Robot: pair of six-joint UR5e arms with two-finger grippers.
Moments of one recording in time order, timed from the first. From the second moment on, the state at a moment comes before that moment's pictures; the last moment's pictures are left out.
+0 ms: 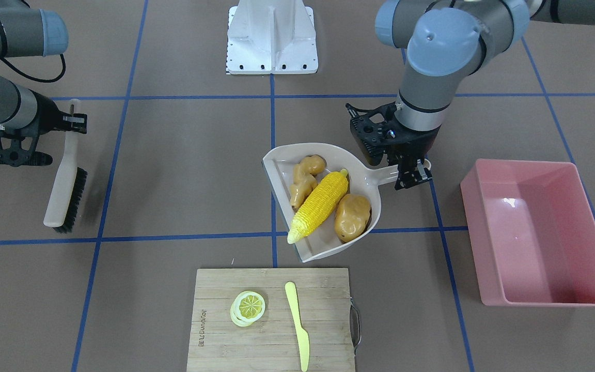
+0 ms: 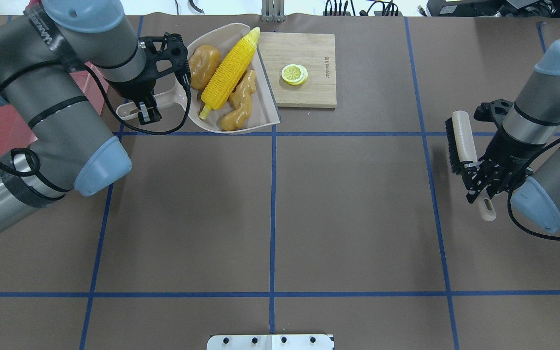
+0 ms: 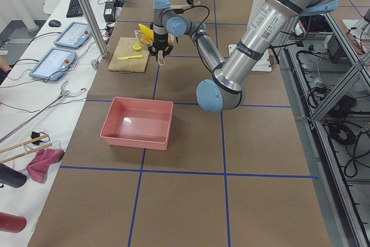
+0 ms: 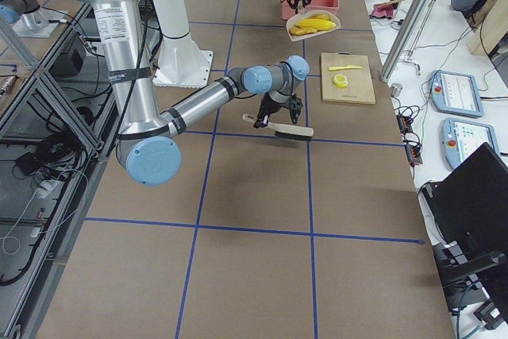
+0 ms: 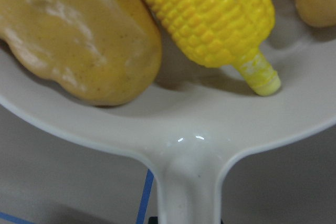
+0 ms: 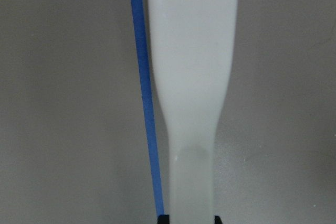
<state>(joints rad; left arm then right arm) -0.85 -2.22 -1.77 -1.36 -1.99 0.33 0.92 -1.39 1.90 -1.93 2.44 0.64</state>
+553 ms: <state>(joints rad) -1.00 -2.20 -1.78 -1.31 -2.10 0.16 0.91 -1.43 1.87 -1.78 2.44 0.71</state>
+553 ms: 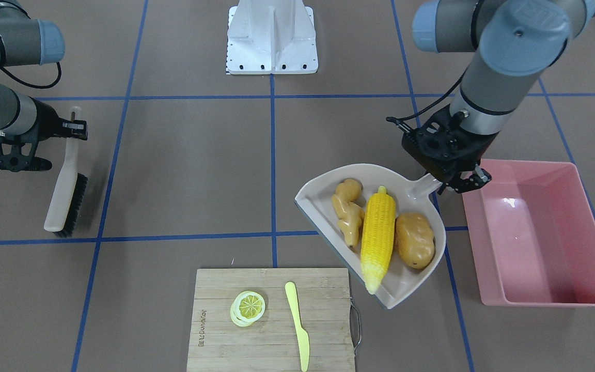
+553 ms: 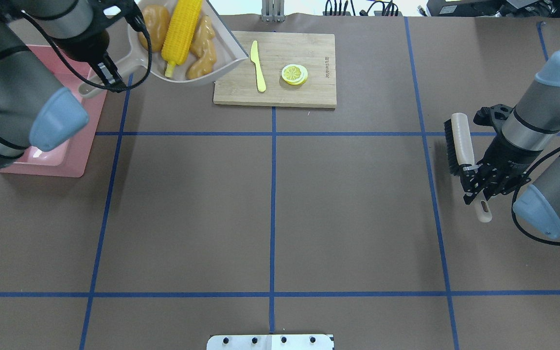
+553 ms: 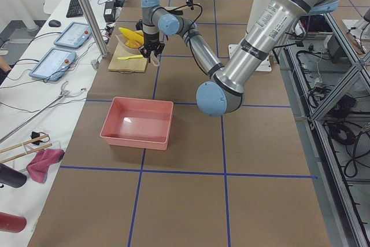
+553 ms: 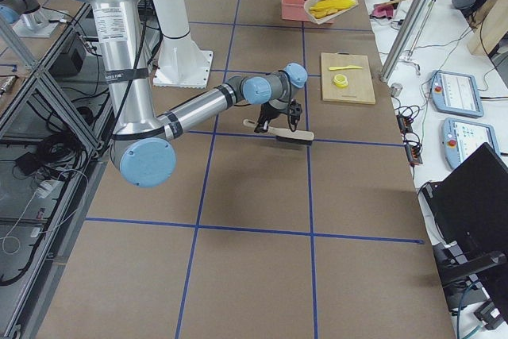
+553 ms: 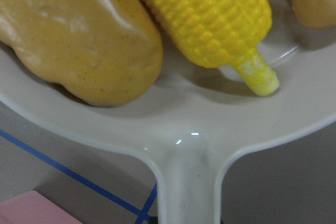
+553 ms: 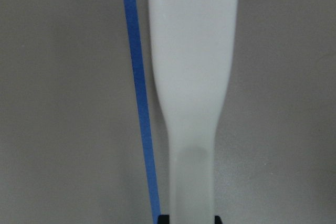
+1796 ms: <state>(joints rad) -1.43 -1.83 -1.95 -1.10 -2.26 0.72 0.82 -1.46 1.83 -1.60 2.42 0.82</state>
